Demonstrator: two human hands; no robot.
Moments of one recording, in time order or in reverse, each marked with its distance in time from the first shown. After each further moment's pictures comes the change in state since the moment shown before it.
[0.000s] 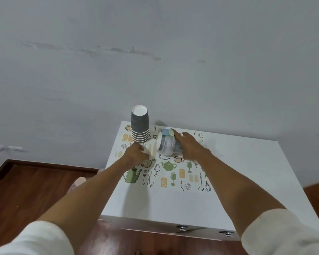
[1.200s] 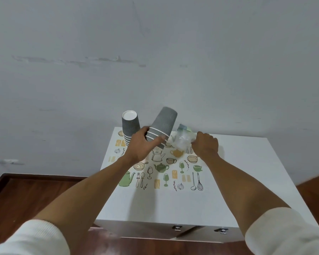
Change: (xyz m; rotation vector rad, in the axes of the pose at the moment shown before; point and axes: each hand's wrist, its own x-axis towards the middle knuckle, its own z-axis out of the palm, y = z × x) left_hand -0.035 0.072 0.009 -0.211 0.160 0.563; right_hand -0.028 0.052 -0.018 -0.161 0.345 0.472
